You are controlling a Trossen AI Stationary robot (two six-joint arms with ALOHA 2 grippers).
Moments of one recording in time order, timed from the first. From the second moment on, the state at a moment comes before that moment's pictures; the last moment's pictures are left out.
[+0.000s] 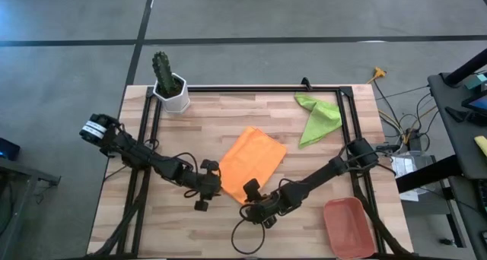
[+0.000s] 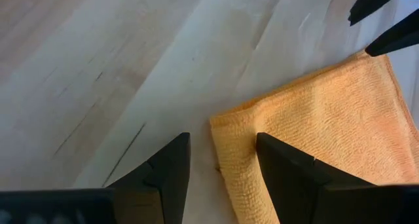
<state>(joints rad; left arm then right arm) -0.41 1.51 0.66 0.00 -0.12 -0.18 0.47 2.09 1.30 -0.18 0.31 -0.27</state>
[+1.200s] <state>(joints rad) -0.54 1.70 0.72 0.30 -0.31 0.11 0.57 2.02 1.30 -0.48 0.31 -0.13</state>
